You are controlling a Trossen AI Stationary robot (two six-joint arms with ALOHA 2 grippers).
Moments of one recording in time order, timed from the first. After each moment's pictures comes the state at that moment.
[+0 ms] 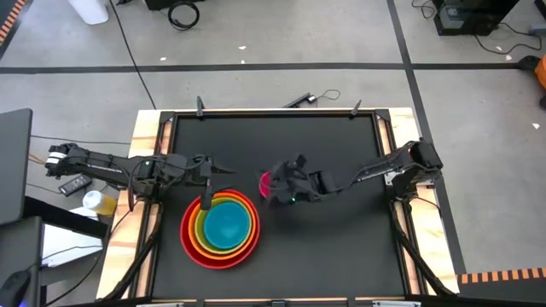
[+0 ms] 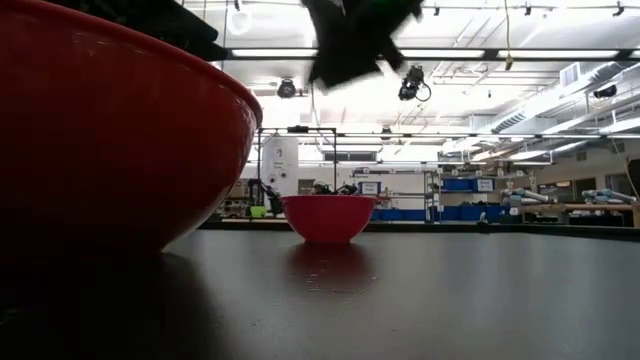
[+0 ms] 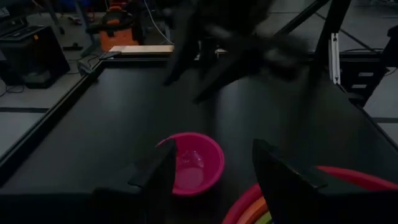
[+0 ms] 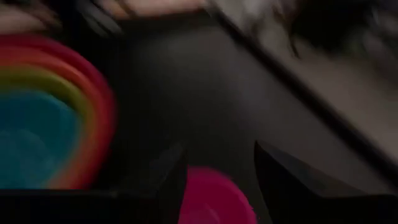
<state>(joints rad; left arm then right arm) -0.12 0.79 0.56 -0.04 -0.18 -0.04 0.18 1.78 1.39 -0.38 0.69 0.40</state>
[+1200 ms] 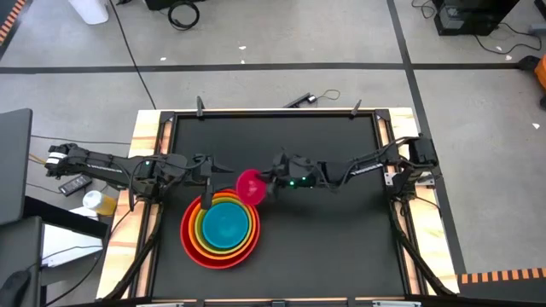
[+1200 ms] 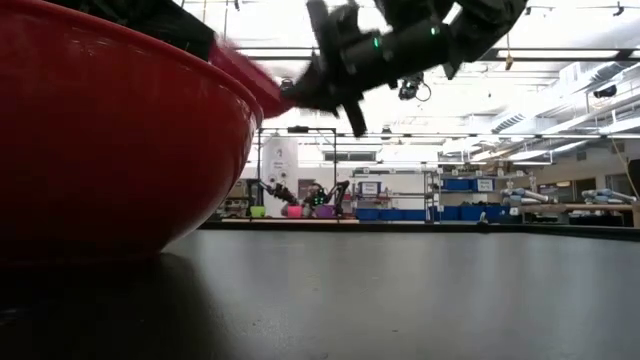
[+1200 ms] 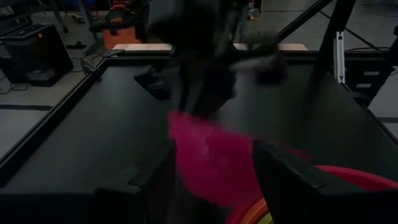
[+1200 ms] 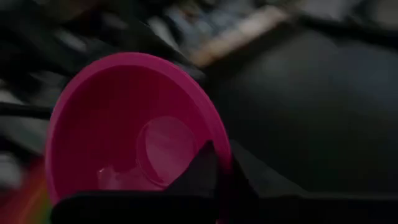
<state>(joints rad) -0.11 0.79 0.56 -0.05 -0.19 -0.04 0.02 1.78 1.02 0.45 0.21 0.52</state>
